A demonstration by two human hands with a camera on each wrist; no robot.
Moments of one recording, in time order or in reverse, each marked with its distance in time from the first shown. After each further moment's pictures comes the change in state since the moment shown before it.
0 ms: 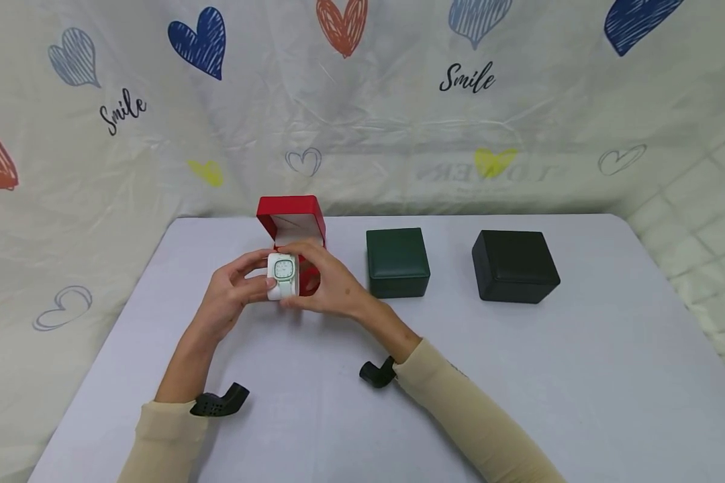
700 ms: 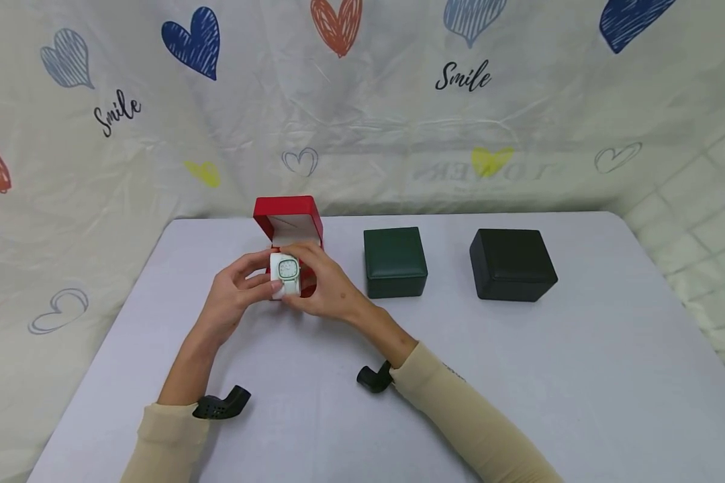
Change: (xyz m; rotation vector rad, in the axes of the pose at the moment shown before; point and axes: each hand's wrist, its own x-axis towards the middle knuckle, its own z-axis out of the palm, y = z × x) left_hand 0.004 -0.005 0.007 0.017 0.009 -0.001; right_hand -0.004 0.001 0.004 -0.023 0.048 -0.010
